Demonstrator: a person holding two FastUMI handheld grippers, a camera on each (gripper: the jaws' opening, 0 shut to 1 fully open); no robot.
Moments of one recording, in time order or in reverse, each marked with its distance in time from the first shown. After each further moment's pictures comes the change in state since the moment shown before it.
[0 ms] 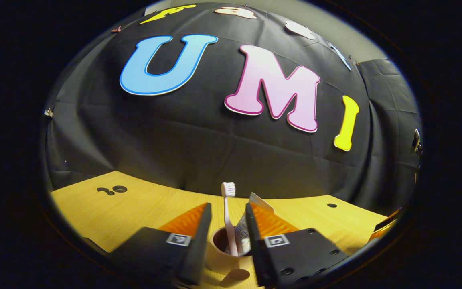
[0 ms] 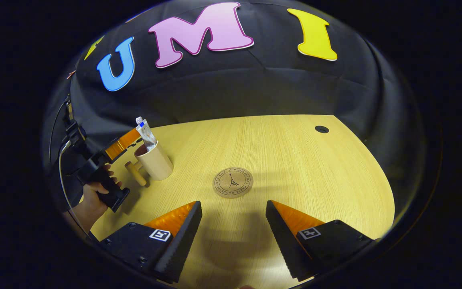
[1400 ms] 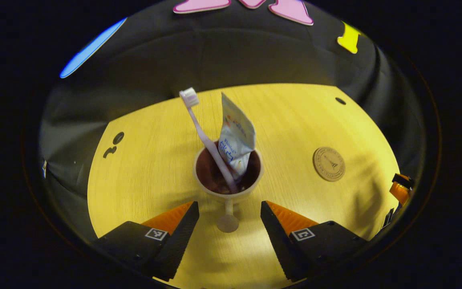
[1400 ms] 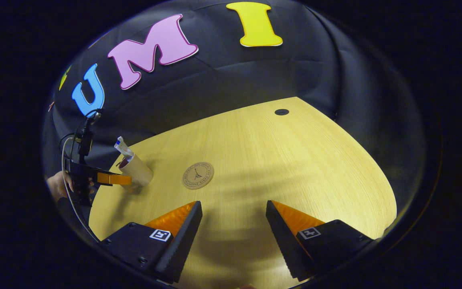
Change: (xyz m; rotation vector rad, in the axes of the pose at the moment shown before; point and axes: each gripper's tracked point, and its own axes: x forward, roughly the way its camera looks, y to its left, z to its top) left arm -0.052 0.000 -0.098 0.237 1.004 0.080; right arm -0.049 -0.089 -0.016 0.208 -0.004 -0.108
